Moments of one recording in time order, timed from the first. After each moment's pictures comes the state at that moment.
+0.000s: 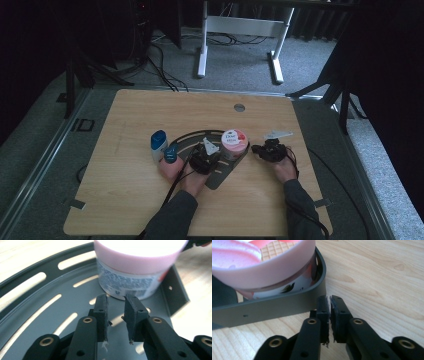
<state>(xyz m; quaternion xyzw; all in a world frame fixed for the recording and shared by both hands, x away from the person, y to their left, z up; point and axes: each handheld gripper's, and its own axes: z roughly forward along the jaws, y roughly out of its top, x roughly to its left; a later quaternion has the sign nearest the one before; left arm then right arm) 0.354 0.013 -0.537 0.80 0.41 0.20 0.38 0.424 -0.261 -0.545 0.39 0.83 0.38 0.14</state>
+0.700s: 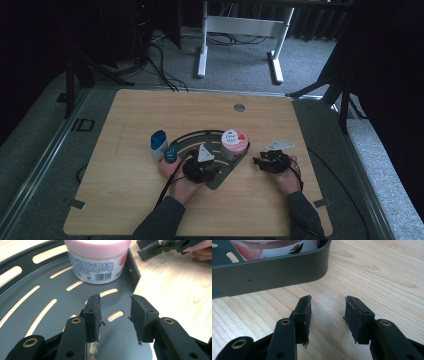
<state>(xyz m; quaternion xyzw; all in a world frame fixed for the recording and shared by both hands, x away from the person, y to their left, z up) 0.327 0.034 -0.522 0.84 0.35 0.13 0.40 0.390 -0.267 -0.553 0.39 0.83 0.35 0.18</state>
